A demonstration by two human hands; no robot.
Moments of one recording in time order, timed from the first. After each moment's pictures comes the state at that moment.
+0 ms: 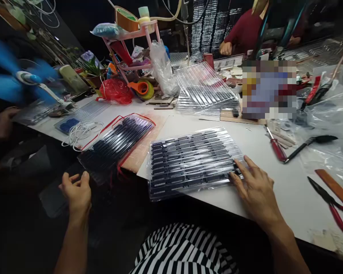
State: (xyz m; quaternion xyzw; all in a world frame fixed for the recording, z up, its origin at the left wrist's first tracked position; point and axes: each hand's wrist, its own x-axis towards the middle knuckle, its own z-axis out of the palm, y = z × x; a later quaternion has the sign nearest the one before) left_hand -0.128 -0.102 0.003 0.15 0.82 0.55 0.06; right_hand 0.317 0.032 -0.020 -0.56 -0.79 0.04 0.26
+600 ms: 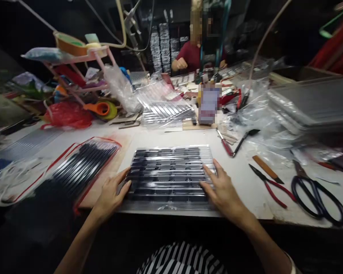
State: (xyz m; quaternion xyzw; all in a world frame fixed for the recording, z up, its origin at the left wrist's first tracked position) left_hand -0.020 0.013 0.000 0.66 0.69 0.23 0.17; right_hand 0.334 0.024 -0.008 -0.59 -0.77 0.10 0.23
